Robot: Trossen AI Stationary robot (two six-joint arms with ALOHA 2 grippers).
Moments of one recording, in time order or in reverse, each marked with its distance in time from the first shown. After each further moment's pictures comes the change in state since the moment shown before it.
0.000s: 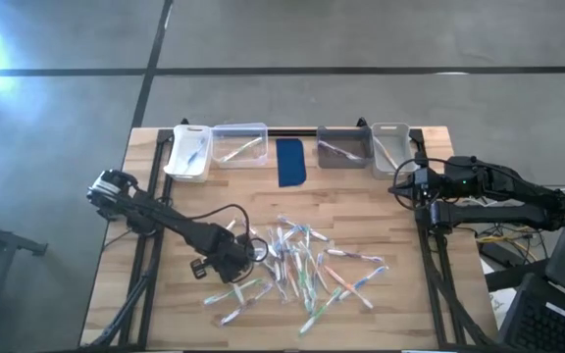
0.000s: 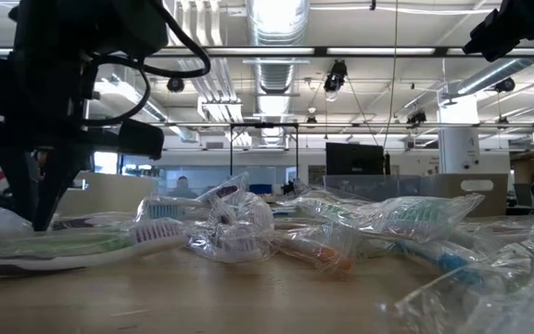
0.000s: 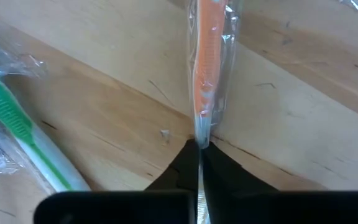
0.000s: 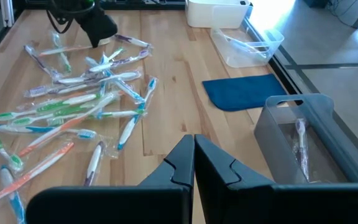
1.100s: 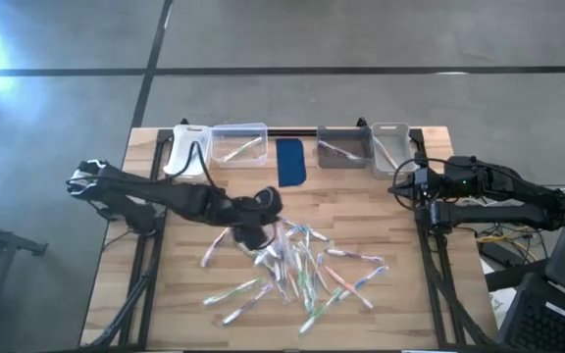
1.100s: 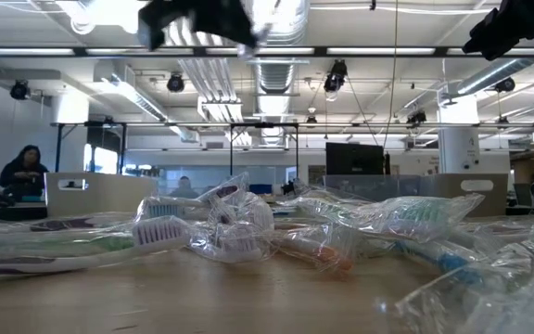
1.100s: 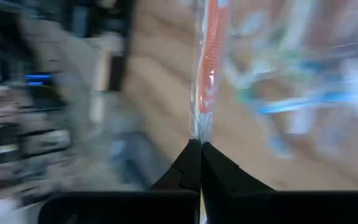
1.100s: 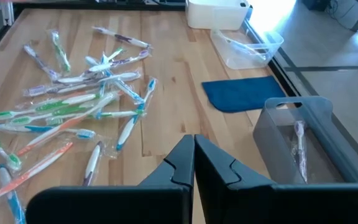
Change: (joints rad) left arm 0.198 -0.208 0.348 0.235 -0.405 0.457; right arm 0.000 0.000 0.000 0.006 0.001 -0.016
